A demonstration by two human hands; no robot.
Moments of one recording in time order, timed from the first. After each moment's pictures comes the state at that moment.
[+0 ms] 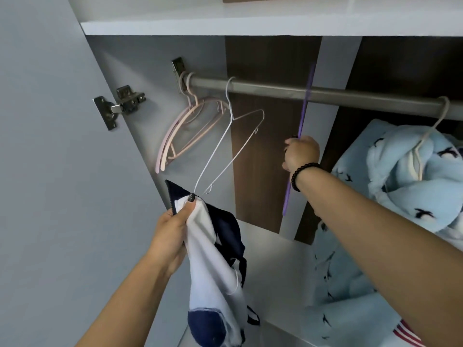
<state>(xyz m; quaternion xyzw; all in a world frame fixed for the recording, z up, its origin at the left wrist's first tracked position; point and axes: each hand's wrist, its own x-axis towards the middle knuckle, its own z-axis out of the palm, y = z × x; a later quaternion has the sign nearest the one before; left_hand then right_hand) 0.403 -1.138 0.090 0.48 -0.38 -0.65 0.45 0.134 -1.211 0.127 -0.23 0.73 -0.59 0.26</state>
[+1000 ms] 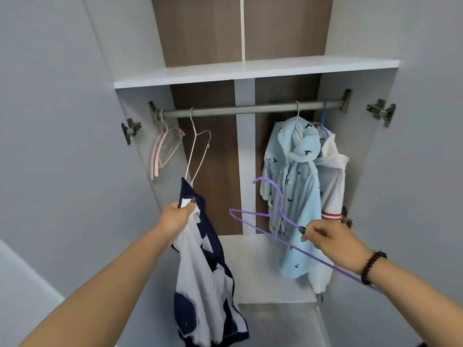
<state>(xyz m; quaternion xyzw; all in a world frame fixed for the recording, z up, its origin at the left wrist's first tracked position) 0.516 -1.062 0.118 0.48 -0.66 -0.53 0.25 0.317 -0.791 0.112 -0.42 0.80 -0.38 0.17</state>
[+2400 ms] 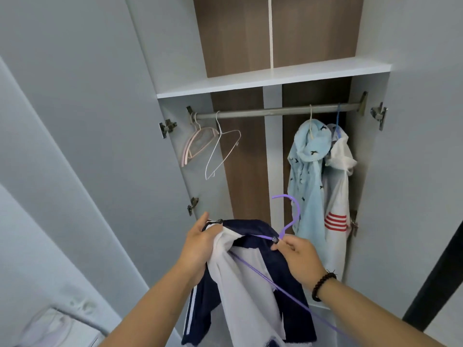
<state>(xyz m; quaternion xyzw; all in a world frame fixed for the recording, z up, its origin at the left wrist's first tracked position) 0.515 -0.814 0.123 0.43 -0.53 -0.63 0.36 0.319 -0.717 0.062 -0.43 0.68 -0.52 0.28</state>
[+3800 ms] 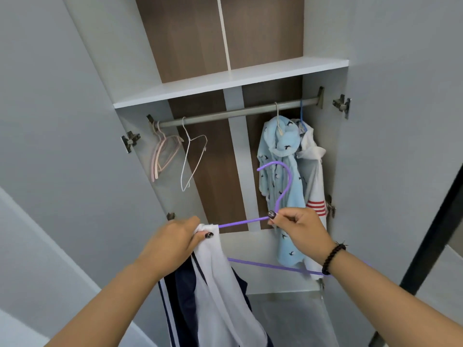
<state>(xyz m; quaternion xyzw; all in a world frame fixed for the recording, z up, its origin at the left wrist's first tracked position) 0.568 -0.923 0.149 0.24 -0.96 0.01 0.13 0.352 -0.734 0.130 -0.42 0.66 -0.59 0.18</state>
